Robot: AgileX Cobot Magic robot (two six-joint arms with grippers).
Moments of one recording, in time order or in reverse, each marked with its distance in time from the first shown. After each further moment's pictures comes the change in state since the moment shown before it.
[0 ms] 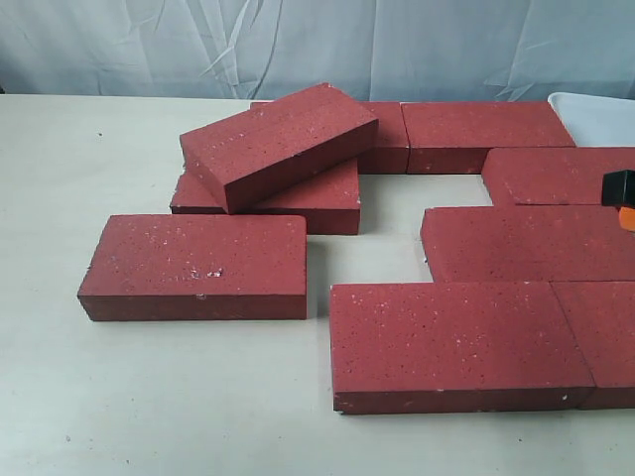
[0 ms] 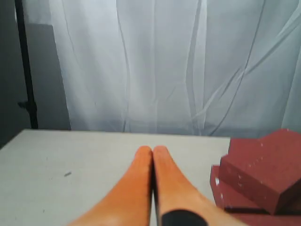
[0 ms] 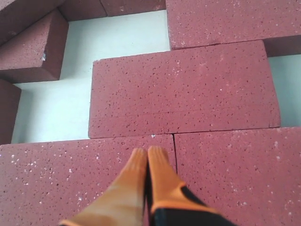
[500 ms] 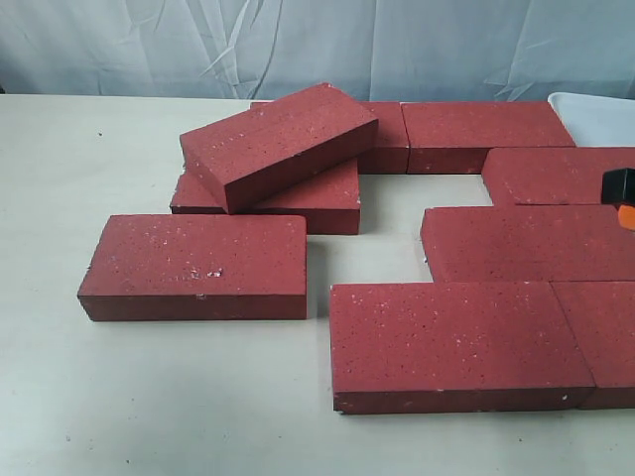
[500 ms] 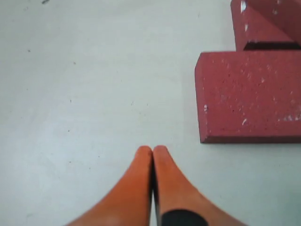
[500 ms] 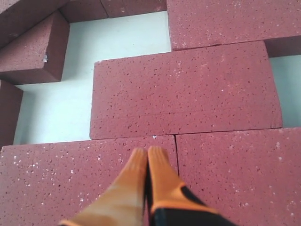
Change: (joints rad) left arm 0.000 0.573 -0.322 0.024 0.565 0.034; right arm 0.000 0.000 0.000 0.006 -0.004 0.000
